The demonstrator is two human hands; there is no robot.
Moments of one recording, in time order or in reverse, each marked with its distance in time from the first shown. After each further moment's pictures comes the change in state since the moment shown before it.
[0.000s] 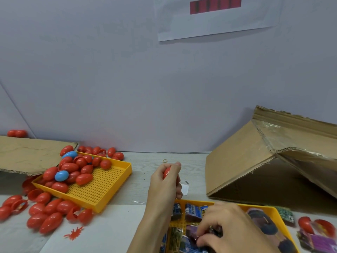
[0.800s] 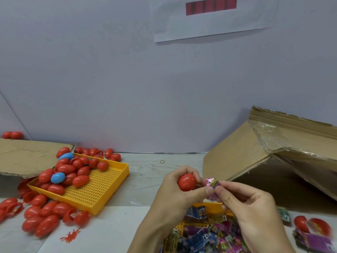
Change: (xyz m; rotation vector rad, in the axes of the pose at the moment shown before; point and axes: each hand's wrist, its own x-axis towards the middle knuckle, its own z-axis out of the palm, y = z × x) left_hand -0.019 0.009 0.005 0.200 -0.433 0.147; right_hand -0.010 0.003 -0.004 0.946 0.732 0.222
